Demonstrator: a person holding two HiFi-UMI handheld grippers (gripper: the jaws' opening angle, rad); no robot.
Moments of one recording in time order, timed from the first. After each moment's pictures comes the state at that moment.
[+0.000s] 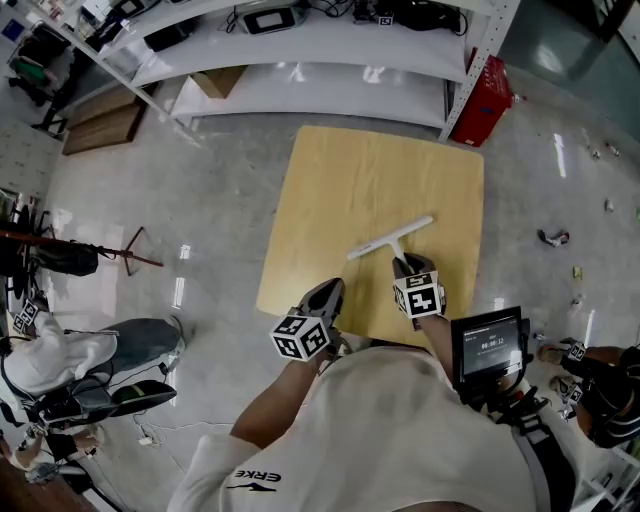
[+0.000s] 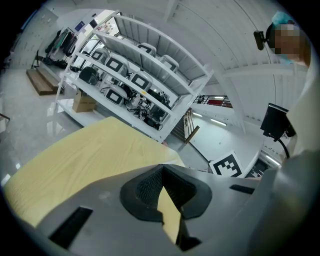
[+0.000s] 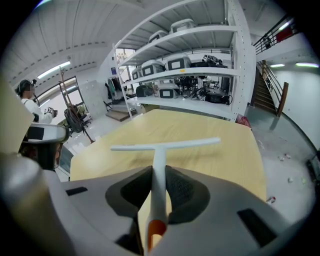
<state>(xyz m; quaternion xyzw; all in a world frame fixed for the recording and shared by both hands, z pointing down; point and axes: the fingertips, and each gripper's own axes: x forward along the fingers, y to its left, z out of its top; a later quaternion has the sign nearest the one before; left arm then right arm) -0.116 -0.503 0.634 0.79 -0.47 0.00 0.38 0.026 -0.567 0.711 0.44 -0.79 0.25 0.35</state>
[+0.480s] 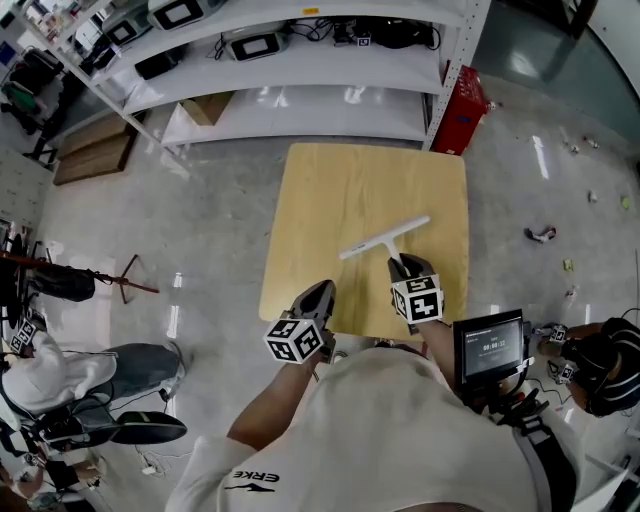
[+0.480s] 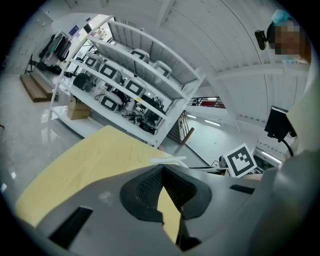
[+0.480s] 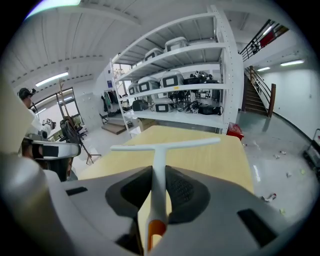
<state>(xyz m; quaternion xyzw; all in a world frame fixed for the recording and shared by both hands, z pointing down) -0.138 -0.474 0.600 0.82 -0.46 -0.02 0.34 0.017 -0.530 0.636 0.49 -0.79 0.23 0.28</state>
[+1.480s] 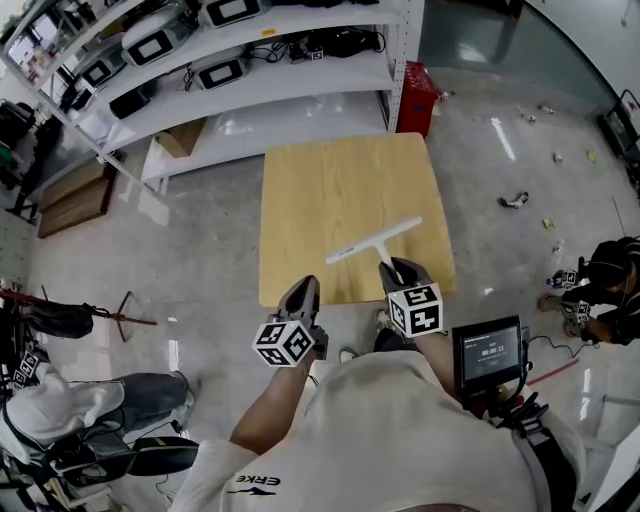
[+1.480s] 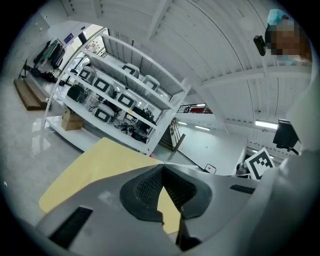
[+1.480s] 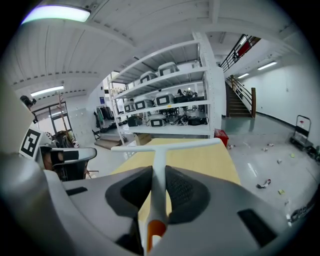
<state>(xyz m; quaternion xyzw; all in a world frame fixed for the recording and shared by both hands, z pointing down) -0.174 -0.379 0.543 0.85 -0.44 -0.06 0.29 -0.005 -0.380 0.557 0.56 -0.78 0.21 0.19</state>
